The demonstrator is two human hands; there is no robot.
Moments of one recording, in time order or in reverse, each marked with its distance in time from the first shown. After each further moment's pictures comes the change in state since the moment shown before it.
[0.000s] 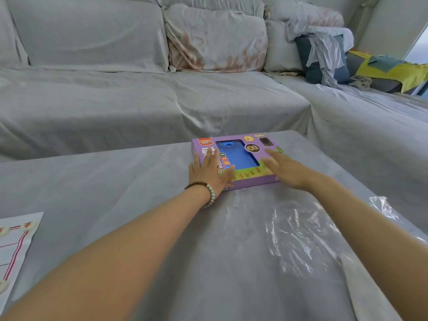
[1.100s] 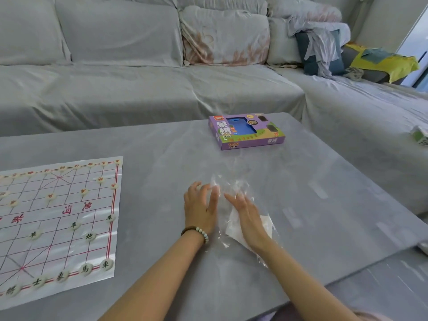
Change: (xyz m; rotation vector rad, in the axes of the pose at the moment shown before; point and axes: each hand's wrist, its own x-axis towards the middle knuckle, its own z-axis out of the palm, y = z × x) left_hand -0.289 -0.014 -0.024 -0.506 0.243 -0.117; right_hand -0.298 -0.089 0.134 0.745 -0.041 -0.059
